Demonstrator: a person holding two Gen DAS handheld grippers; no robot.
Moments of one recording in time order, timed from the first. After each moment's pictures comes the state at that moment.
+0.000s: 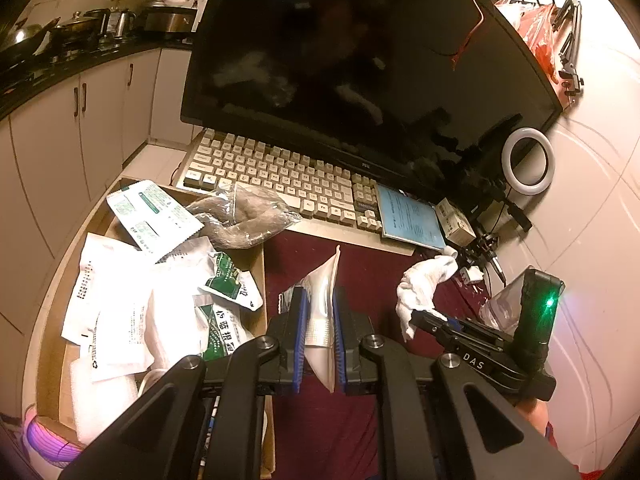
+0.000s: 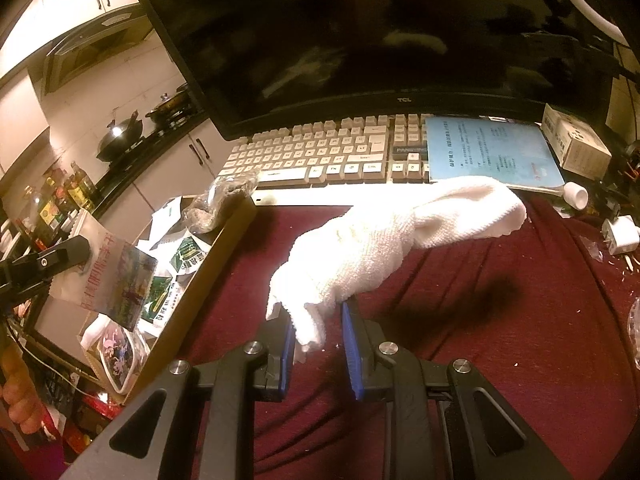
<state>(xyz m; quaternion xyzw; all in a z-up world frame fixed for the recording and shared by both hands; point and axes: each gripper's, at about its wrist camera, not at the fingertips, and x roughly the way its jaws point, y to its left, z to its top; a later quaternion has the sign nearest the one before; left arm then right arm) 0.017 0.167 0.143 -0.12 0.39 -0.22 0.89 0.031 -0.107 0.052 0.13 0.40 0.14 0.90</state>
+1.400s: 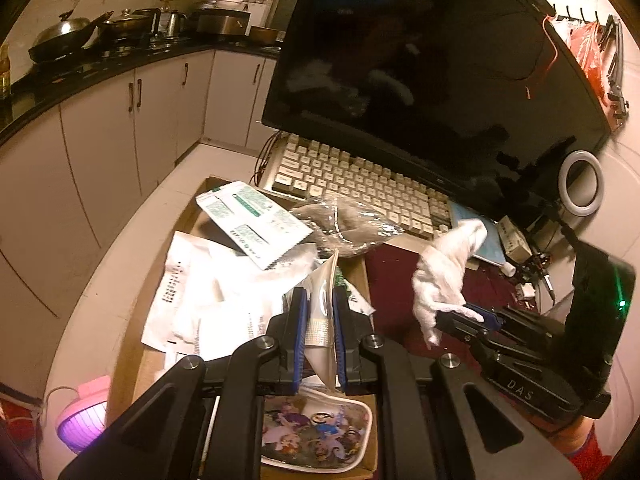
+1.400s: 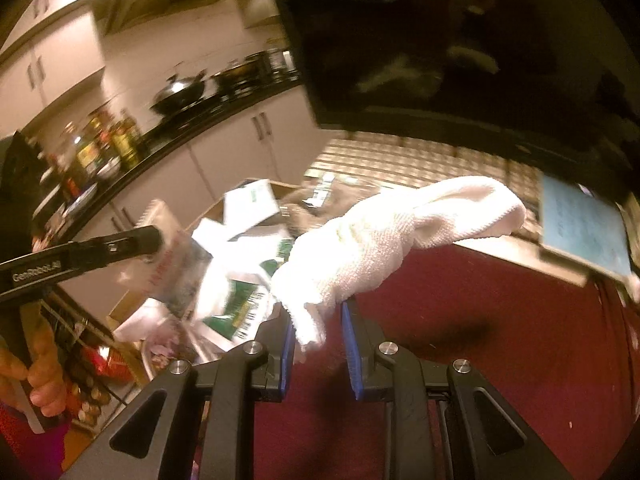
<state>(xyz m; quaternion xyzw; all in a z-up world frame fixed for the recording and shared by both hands) 0.029 0.232 0.131 -0.12 0.40 -0.12 0.90 0.051 0.006 0.084 0.03 0.38 0.25 0.89</state>
